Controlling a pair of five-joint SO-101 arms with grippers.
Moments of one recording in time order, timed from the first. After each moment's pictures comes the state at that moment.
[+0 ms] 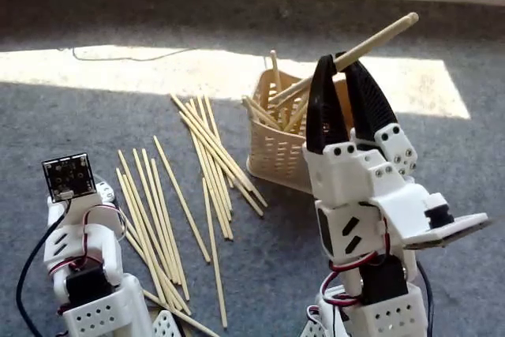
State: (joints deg) left arm -27.1 -103.6 93.8 48.4 -2.9; right arm -20.7 -80.2 64.1 -12.0 -7.1
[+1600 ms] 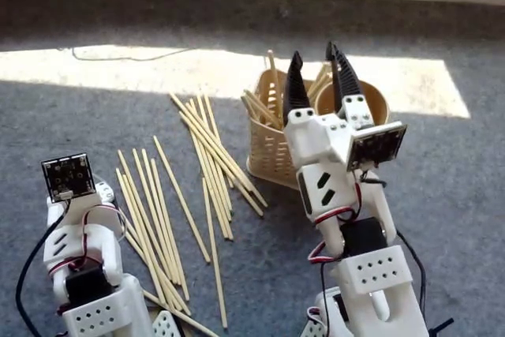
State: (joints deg) left arm -27.1 -103.6 93.8 48.4 -2.9; right arm -20.4 -63.8 64.7 -4.5 2.2
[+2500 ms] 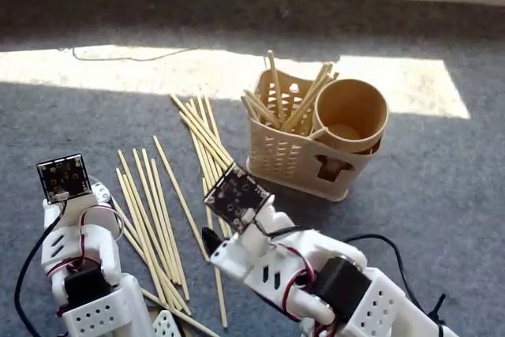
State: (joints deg) left arm -29.3 -103.6 93.8 48.4 -2.9; right arm -61.6 -69.1 54.5 64.8 2.2
